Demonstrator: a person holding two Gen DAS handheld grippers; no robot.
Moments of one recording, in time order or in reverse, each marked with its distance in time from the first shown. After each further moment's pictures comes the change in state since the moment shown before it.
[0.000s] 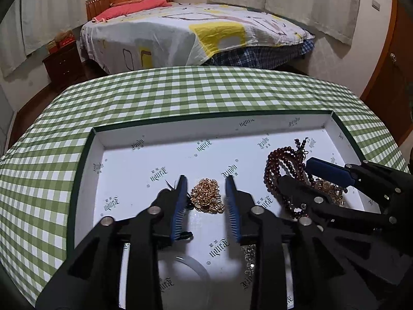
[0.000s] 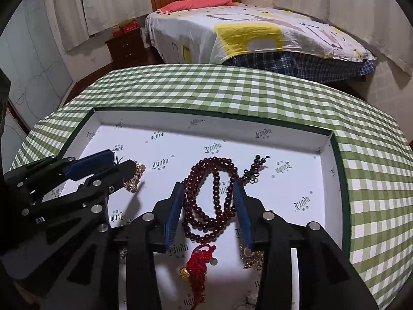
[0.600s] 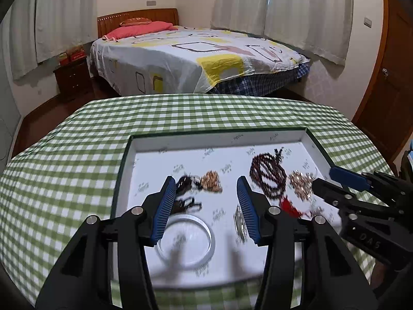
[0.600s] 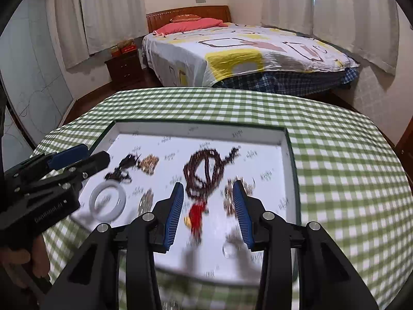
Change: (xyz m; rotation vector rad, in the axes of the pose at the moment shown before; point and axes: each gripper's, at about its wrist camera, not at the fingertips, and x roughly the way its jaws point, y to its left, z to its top) left arm -0.087 0.006 -0.030 -0.023 -0.136 0.002; right arm -0.088 -0.006 -0.040 0.033 -0.114 -0.025
